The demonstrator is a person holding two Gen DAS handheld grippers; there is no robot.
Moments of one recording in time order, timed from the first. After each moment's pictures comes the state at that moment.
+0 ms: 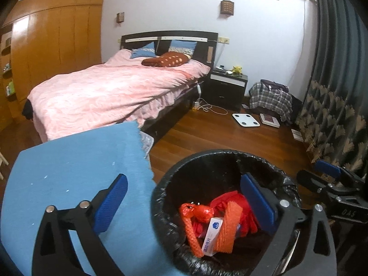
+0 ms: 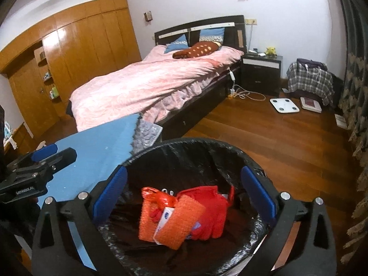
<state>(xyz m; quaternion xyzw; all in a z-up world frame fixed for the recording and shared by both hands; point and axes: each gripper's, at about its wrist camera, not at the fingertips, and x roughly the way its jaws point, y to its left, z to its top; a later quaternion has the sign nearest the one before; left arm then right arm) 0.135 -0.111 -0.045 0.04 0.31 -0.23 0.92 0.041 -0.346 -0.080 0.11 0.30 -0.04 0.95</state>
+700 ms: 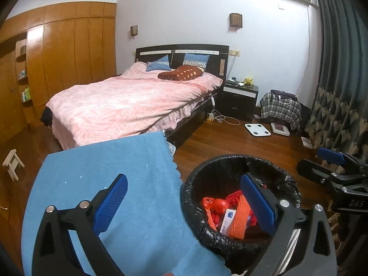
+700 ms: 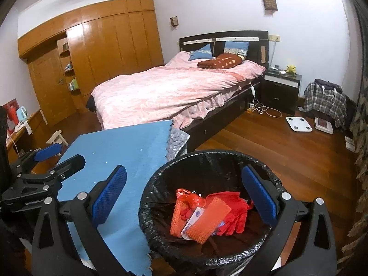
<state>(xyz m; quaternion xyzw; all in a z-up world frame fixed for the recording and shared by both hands) 0.076 -0.056 -0.003 0.05 0.27 -0.19 0.94 0.009 -0.277 -0.019 0.07 0.28 0.01 0.96</state>
